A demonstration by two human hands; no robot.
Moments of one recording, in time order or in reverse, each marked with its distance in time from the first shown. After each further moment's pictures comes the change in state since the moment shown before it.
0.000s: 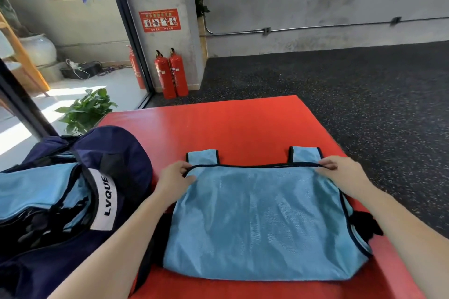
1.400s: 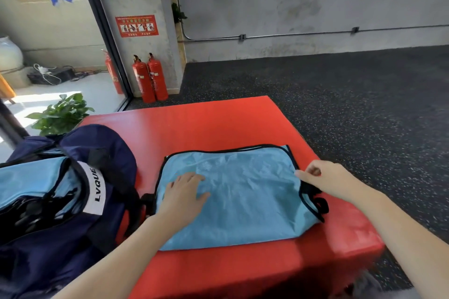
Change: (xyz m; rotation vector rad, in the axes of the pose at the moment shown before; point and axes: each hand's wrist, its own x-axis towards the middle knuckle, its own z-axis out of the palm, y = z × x) left_hand -0.094 0.025 0.039 0.412 -0.049 0.377; right_hand -0.092 0.001 -0.050 -0.177 -0.103 0.026
